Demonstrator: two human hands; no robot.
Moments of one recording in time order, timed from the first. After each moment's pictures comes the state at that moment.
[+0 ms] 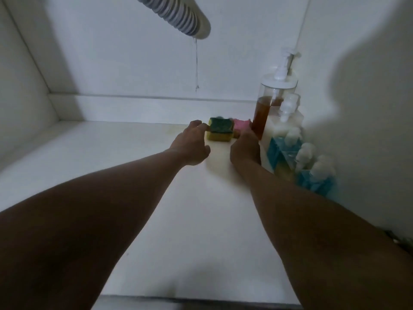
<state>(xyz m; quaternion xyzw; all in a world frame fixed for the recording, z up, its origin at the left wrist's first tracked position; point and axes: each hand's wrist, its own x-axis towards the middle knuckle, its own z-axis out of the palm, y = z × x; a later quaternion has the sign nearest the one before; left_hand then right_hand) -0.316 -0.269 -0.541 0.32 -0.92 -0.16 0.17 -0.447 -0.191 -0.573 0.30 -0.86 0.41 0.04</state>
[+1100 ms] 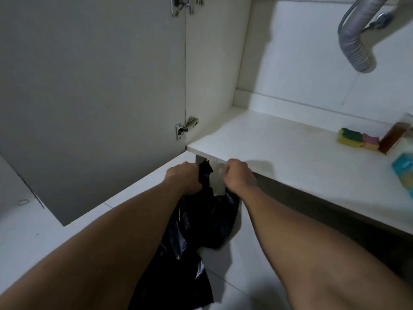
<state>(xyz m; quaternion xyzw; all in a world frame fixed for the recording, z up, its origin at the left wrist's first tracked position) 0.226 -0.123 -0.516 0.59 -0.80 -0.10 -0.04 0.058 -0.108 -0.541 0.60 -0.76 0.22 -0.12</state>
